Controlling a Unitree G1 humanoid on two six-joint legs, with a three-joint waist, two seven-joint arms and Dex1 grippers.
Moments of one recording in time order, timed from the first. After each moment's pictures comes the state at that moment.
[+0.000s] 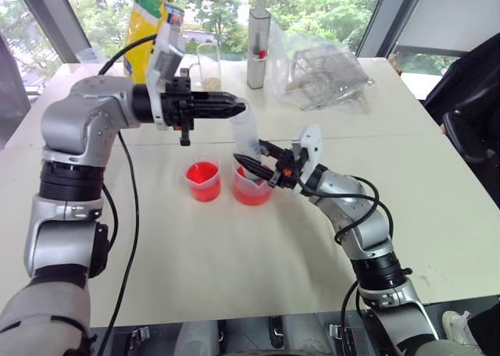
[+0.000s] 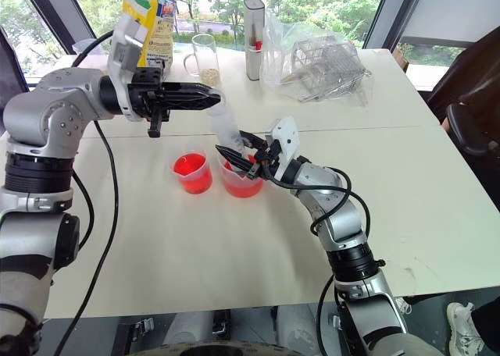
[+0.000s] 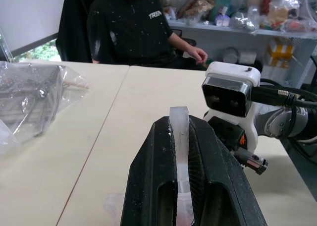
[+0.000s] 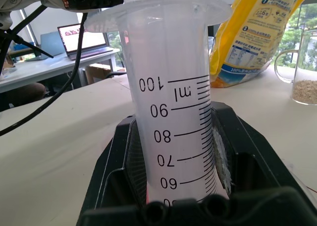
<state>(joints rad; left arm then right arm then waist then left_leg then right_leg) -0.99 0.64 -0.03 0.16 -0.58 0.68 -1.27 -0.45 -0.23 0.17 -0.13 0.32 0.28 0.71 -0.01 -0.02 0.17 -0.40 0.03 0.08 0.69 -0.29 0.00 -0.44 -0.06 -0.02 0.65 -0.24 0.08</state>
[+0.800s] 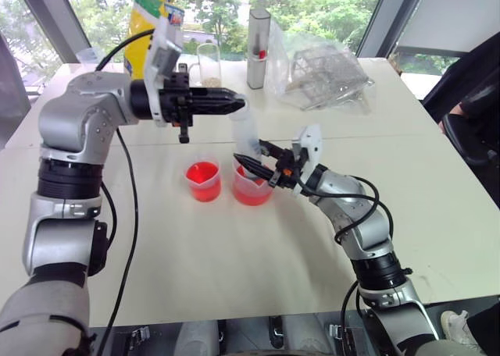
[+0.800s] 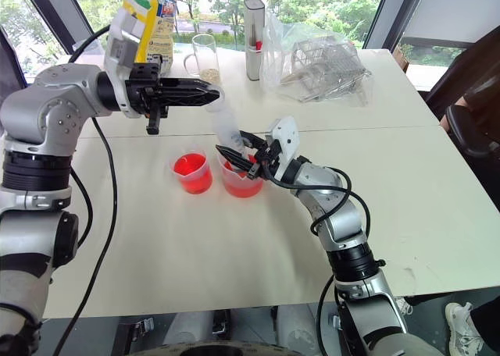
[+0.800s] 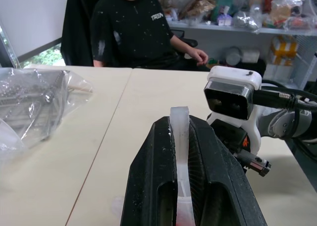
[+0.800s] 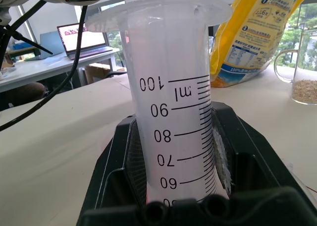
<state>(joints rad) -1.01 0.64 -0.03 0.17 -0.58 0.66 -1.27 -0.45 -0.23 0.17 -0.13 0.32 0.28 0.71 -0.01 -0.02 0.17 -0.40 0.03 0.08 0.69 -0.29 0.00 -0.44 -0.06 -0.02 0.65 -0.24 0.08</state>
